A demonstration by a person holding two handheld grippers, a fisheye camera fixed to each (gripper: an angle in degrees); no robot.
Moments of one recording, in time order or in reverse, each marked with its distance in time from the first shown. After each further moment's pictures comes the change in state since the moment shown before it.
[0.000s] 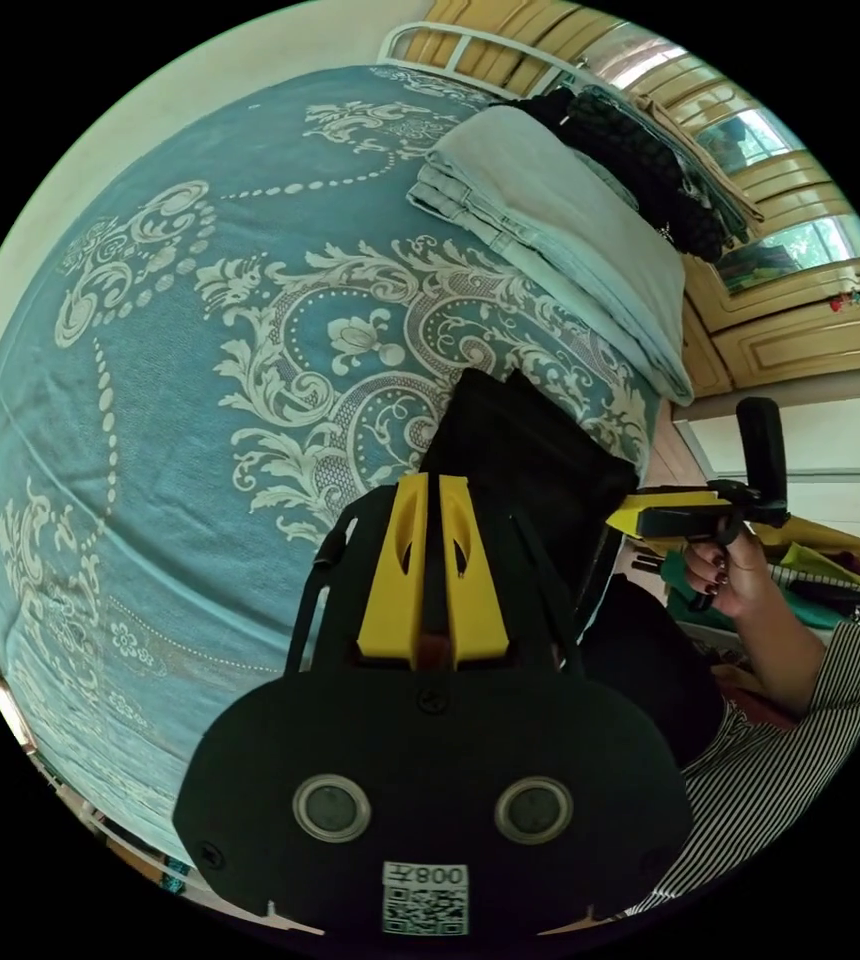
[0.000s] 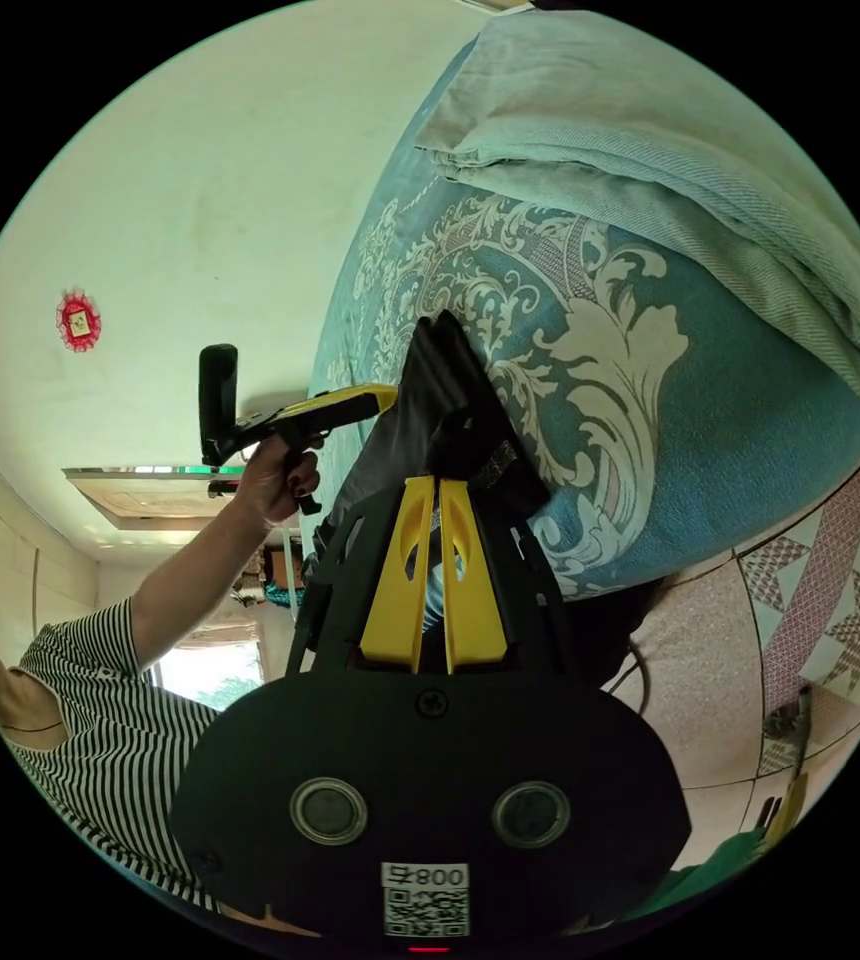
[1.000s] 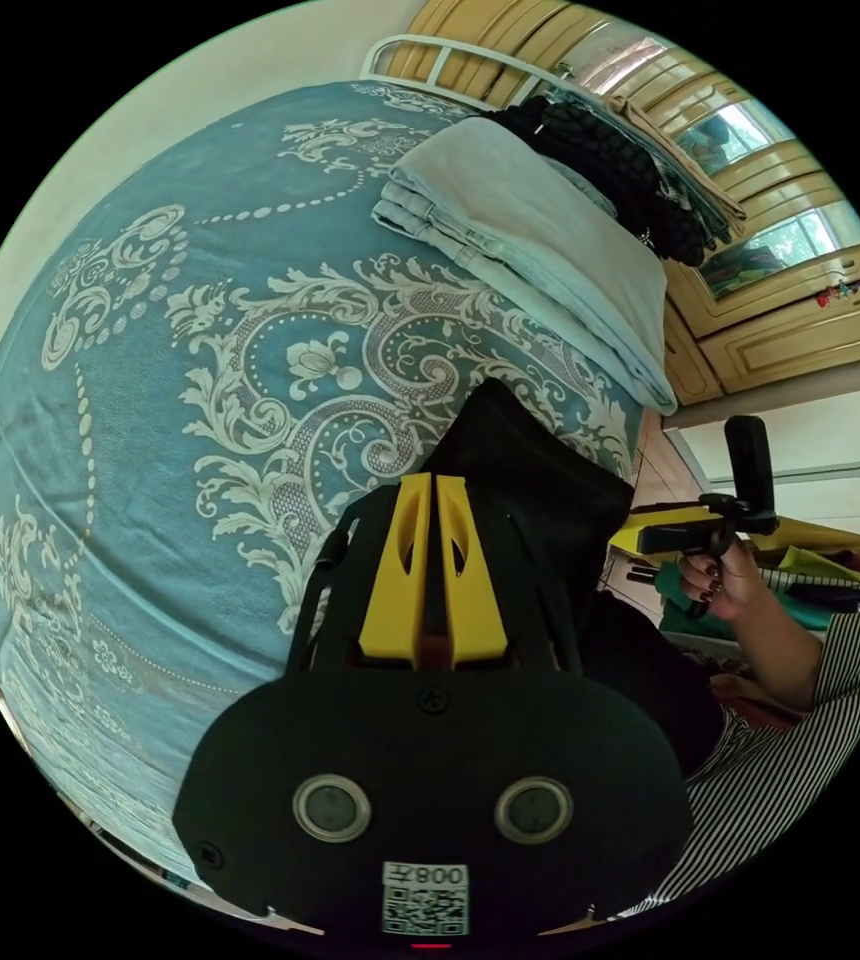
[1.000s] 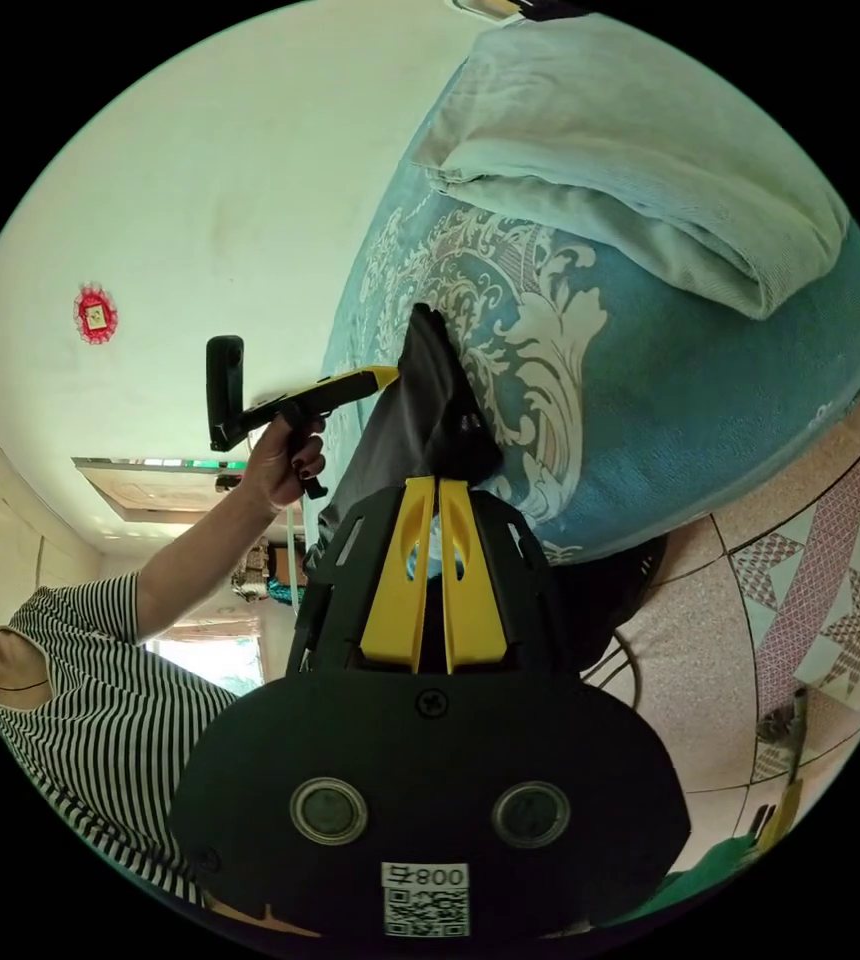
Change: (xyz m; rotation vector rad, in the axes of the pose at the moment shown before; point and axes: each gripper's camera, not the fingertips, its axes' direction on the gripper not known) left arm 0.022 -0.002 0.004 0.055 0.006 0.018; right arm 0.047 0.052 -0.055 0.009 -0.026 -0.016
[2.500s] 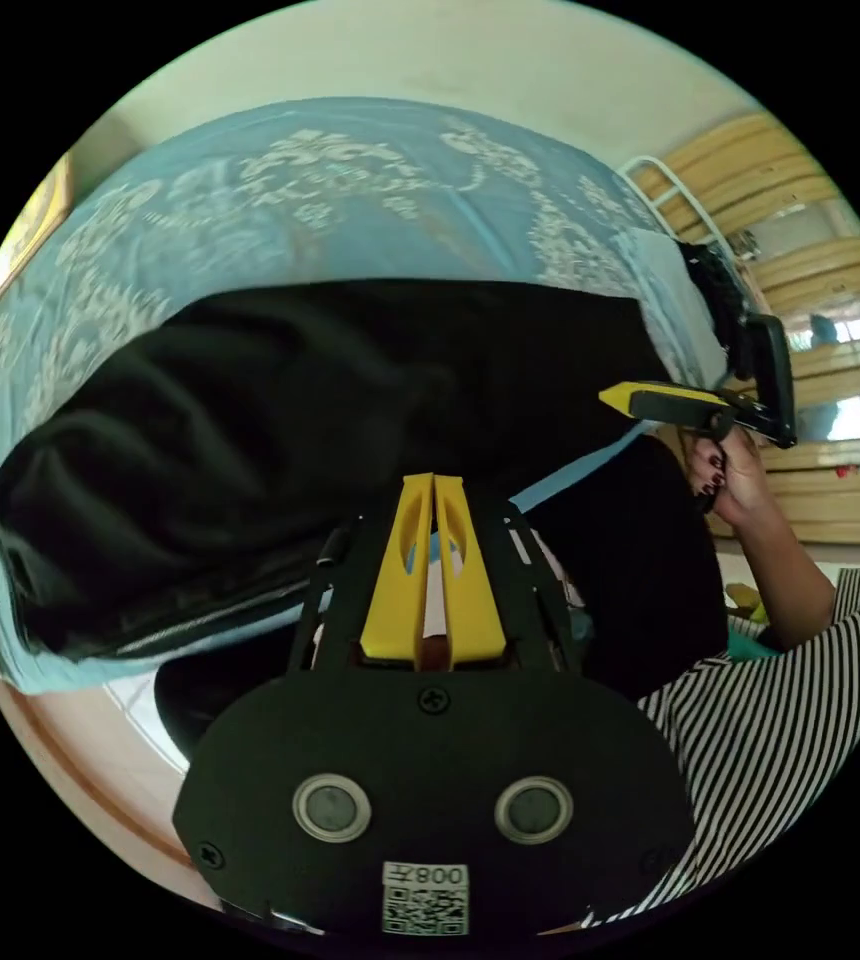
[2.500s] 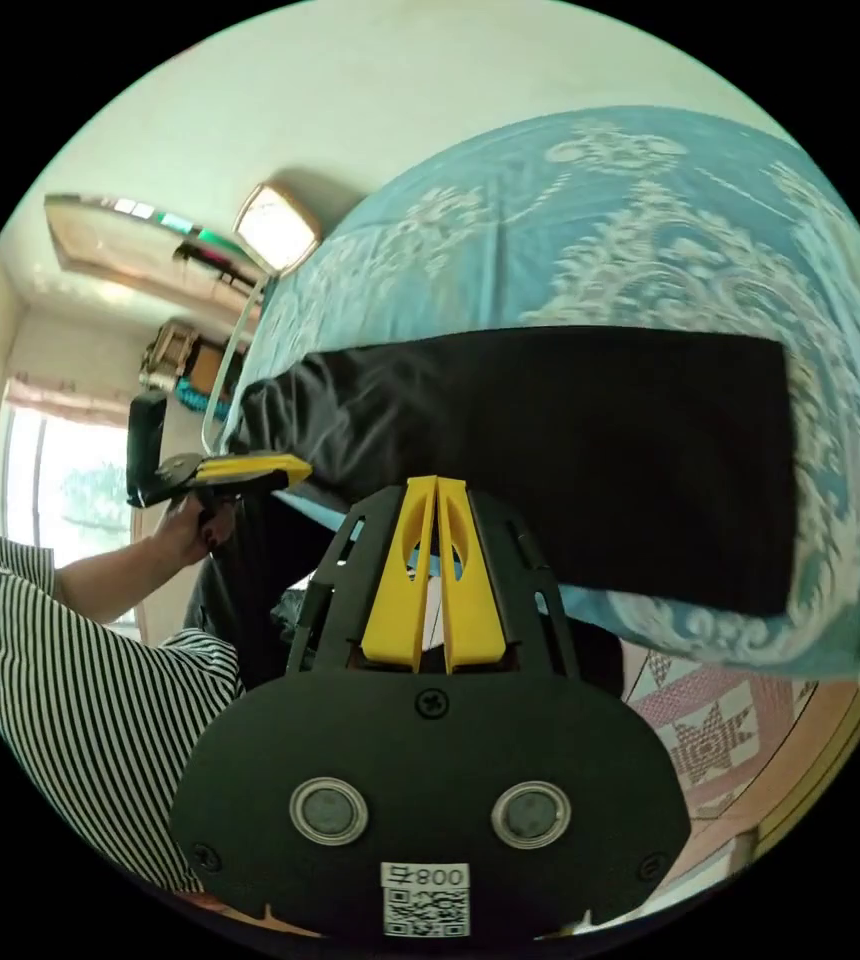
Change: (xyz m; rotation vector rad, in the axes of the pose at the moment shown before) left arm -0.065 0.467 -0.132 0.126 -0.036 -0.655; right arm 0.147 0.015 0.439 -0.420 0.321 -0.566
